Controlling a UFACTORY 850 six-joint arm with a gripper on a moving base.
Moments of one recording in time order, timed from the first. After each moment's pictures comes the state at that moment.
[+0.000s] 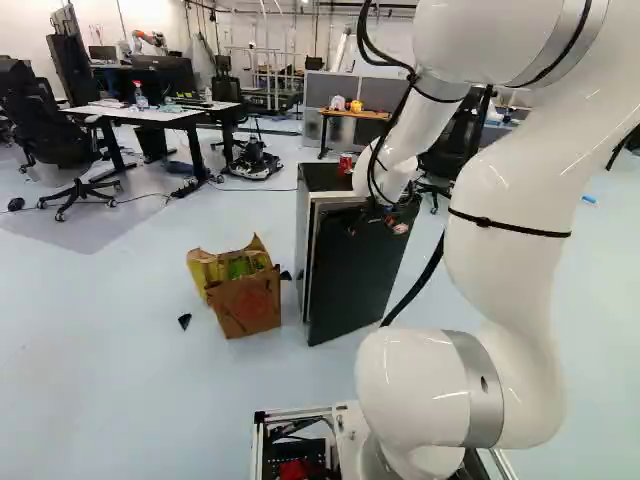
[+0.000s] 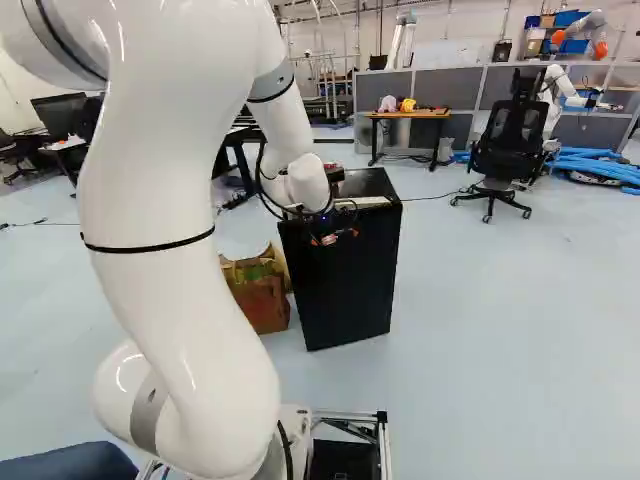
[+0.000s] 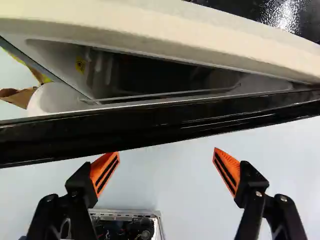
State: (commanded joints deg) arm -11.0 -17.2 -48.1 -20.4 -2.1 0.0
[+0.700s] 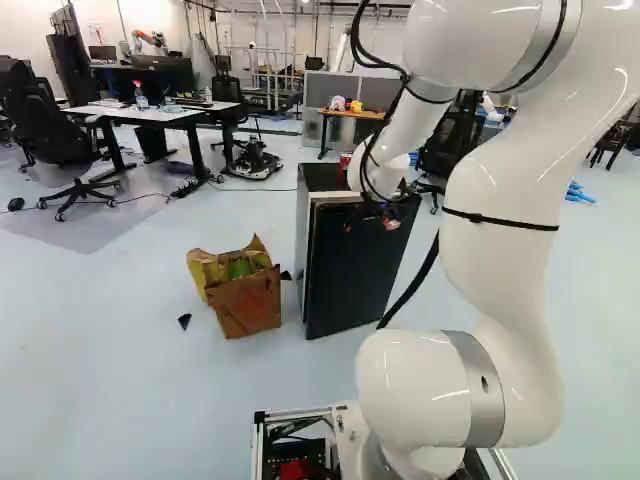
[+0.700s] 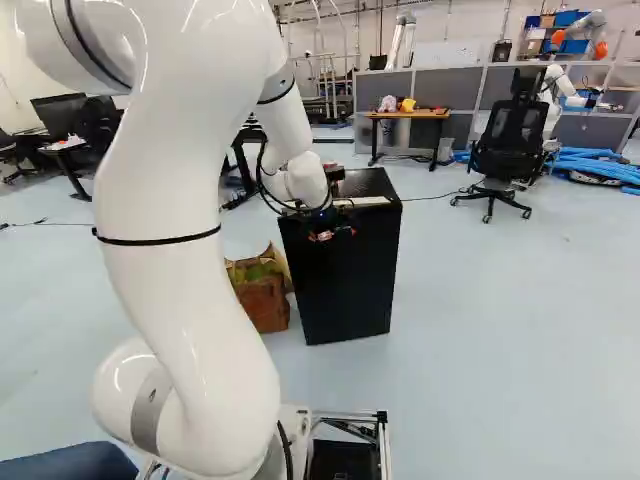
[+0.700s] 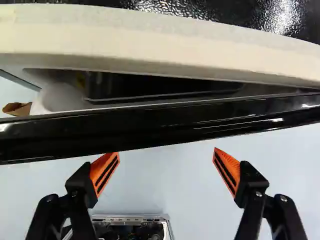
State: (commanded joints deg) arm -9.7 -20.1 -51.8 -15.2 -3.0 0.0
